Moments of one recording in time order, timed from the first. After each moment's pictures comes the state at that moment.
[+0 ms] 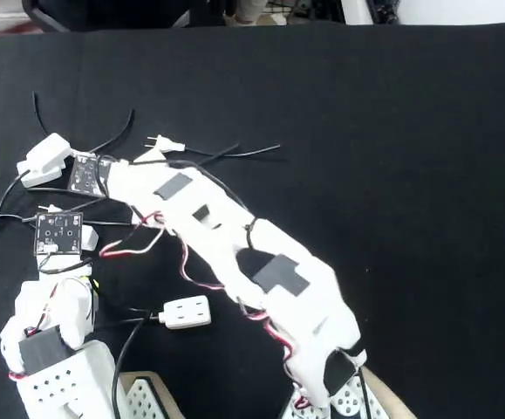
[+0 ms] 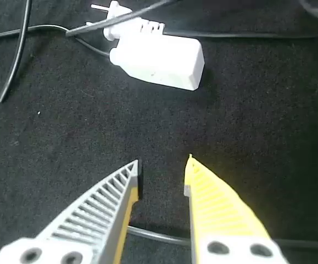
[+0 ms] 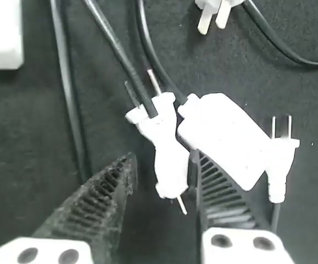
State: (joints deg) left arm -30.2 -92.9 85.1 72.6 -25.1; right arm -43.1 33.5 -3.3 38.1 39.9
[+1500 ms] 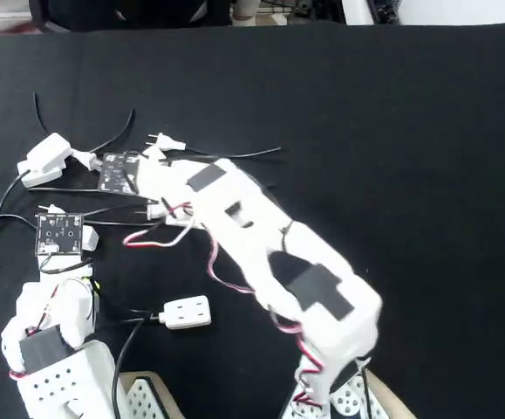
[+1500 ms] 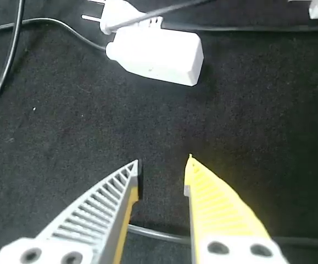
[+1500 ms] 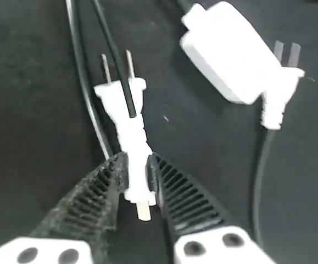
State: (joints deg) left arm -30.2 -93.1 85.8 72.6 -25.1; right arm -37.1 14.5 13.0 44.1 46.4
